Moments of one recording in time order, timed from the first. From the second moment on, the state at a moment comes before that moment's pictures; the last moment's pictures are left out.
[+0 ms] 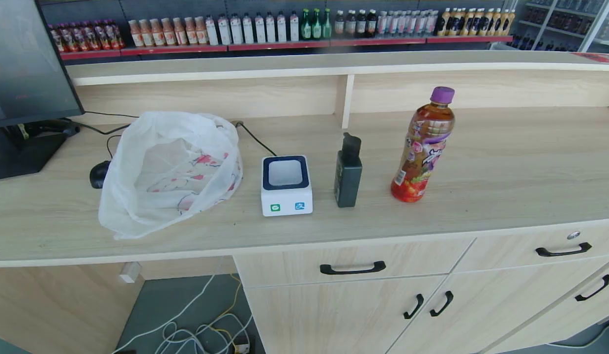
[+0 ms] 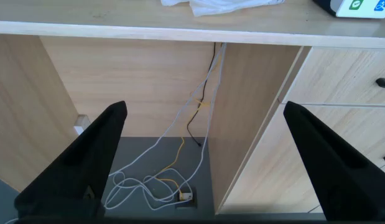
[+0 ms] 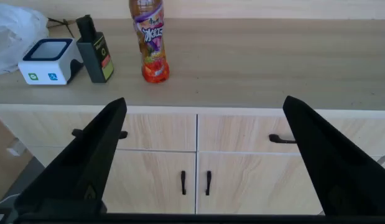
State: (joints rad) left arm 0.00 0.00 0.00 0.00 0.00 0.00; right arm 0.03 0.34 -0.46 -0.03 0.07 -0.03
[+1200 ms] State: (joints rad) left arm 0.00 0.00 0.00 0.00 0.00 0.00; right arm 0.49 1.10 -0.49 -0.69 -0.26 -0.17
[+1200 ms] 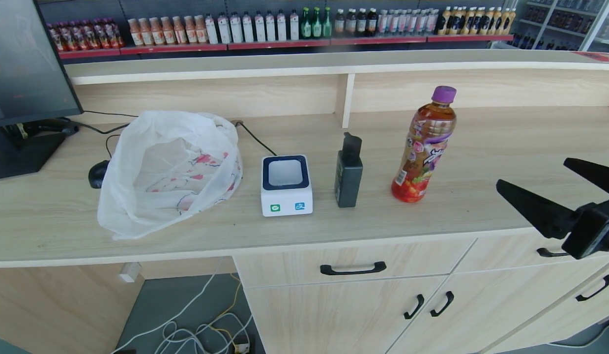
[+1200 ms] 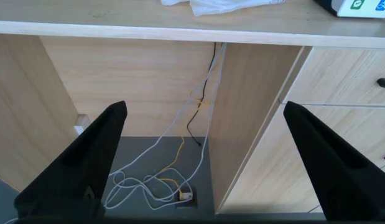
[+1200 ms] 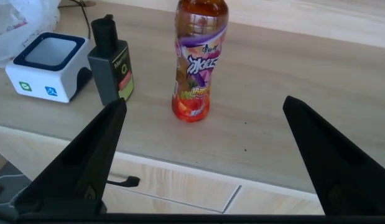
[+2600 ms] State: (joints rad) left arm 0.00 0.00 0.00 0.00 0.00 0.00; right arm 0.84 1.76 -0.53 -1.39 -0.48 -0.07
